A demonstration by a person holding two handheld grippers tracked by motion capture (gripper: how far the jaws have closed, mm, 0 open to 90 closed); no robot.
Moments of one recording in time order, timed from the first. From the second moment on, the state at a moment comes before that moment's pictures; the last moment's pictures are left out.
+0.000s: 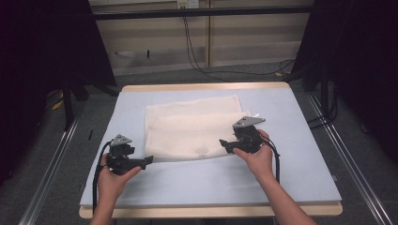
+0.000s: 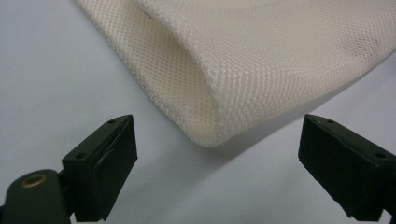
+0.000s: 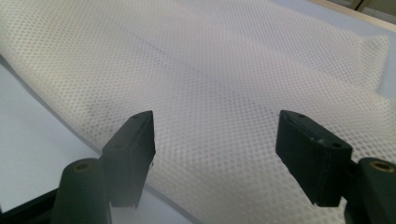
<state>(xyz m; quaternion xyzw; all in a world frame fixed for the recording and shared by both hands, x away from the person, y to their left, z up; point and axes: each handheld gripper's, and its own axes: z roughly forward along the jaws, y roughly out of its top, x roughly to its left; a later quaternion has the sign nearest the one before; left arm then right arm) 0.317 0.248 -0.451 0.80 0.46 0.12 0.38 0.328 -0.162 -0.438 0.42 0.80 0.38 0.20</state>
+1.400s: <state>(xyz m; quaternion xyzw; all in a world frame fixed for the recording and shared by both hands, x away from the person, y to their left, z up) 0.340 0.236 -0.453 0.81 0.46 0.08 0.36 0.406 -0.247 -0.453 0.54 0.74 0.36 0.19</state>
